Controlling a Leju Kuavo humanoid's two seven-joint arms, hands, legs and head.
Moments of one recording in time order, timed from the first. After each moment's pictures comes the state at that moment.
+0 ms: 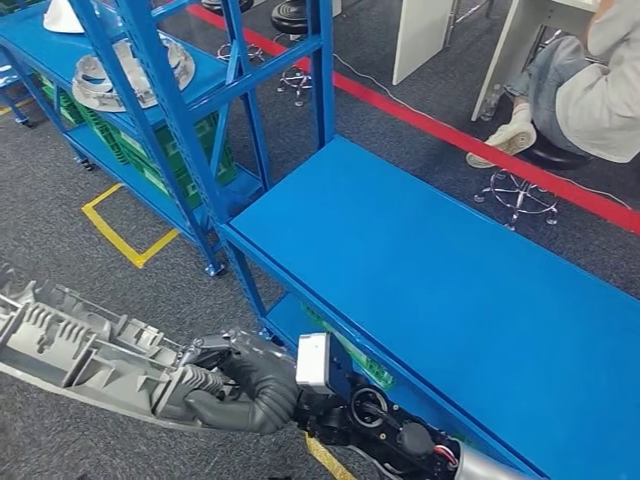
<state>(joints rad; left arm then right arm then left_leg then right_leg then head) -0.09 0.22 -0.68 -0.22 1.30 0.19 -0.08 -0.45 0.11 1.05 -1.51 -0.31 0.30 -0.34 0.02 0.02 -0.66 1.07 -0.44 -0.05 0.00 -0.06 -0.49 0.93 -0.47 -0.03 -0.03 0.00</state>
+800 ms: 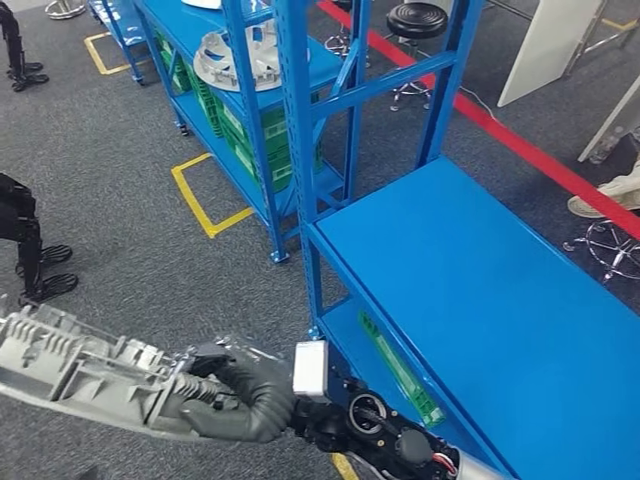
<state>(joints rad) -0.09 0.21 -0.68 -0.22 1.32 0.22 -0.07 -0.47 0.14 1.07 -1.48 -0.32 0.33 -0.35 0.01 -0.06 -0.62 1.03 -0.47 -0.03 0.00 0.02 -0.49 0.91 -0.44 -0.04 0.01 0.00</state>
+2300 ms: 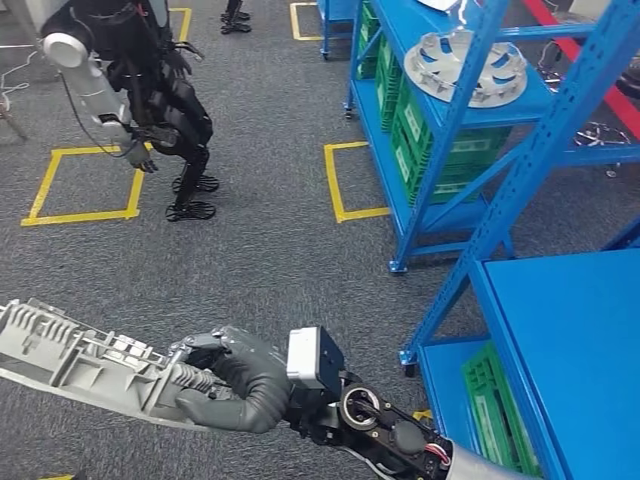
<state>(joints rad) -0.09 0.22 -0.68 -0.21 1.30 0.20 -0.06 -0.48 0.15 1.07 -1.46 -0.35 0.31 -0.35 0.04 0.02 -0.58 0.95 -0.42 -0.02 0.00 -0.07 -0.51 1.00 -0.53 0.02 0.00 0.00</state>
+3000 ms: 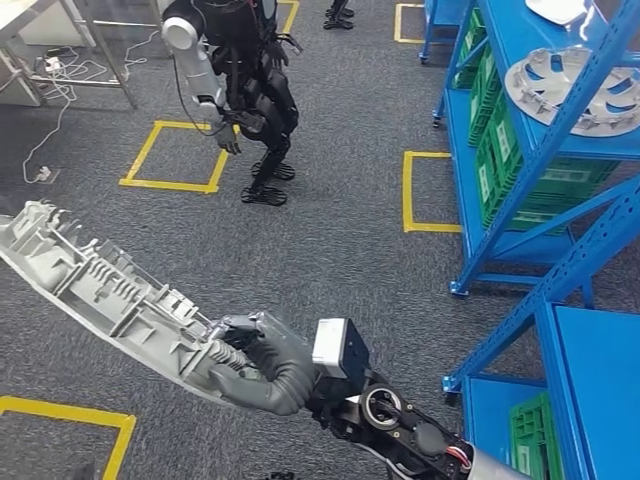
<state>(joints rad) -0.09 0.23 -0.69 -0.21 1.24 0.16 -0.05 -0.45 0.08 1.04 -1.50 -0.35 0.21 -0.33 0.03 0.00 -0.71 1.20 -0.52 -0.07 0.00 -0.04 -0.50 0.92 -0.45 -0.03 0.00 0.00</state>
